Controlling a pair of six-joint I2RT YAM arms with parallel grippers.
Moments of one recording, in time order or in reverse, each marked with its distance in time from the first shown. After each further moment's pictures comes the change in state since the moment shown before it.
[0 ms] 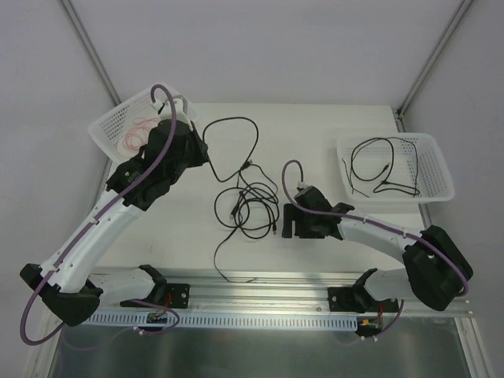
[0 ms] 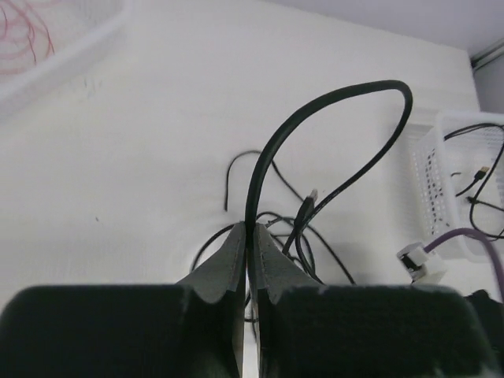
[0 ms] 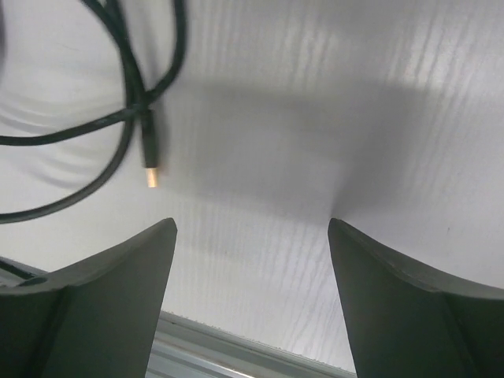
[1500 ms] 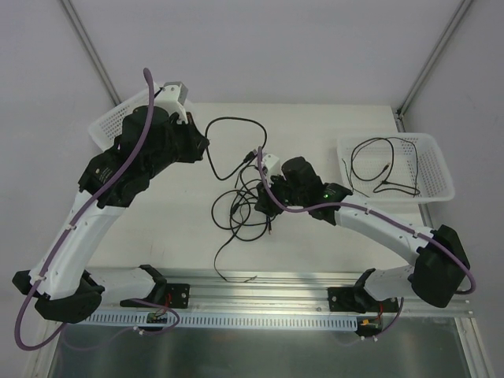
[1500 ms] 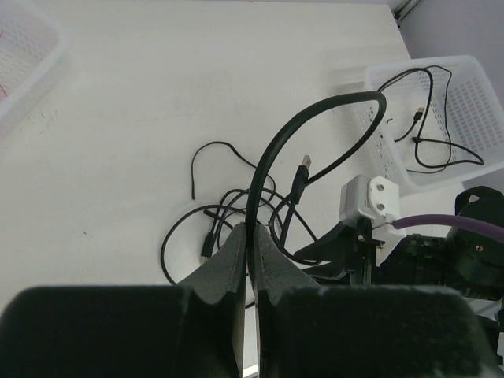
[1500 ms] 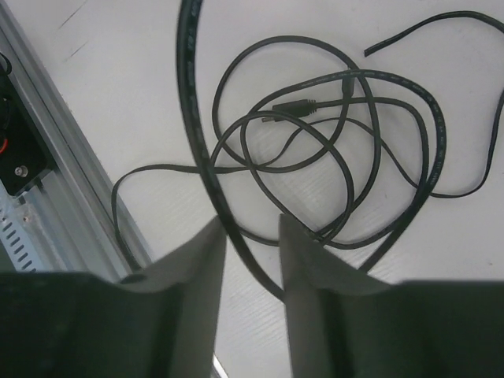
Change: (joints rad) left arm 0.000 0.048 0.376 -0.225 0.212 0.169; right arm 0.081 0.029 0.333 0.130 -0.274 -0.560
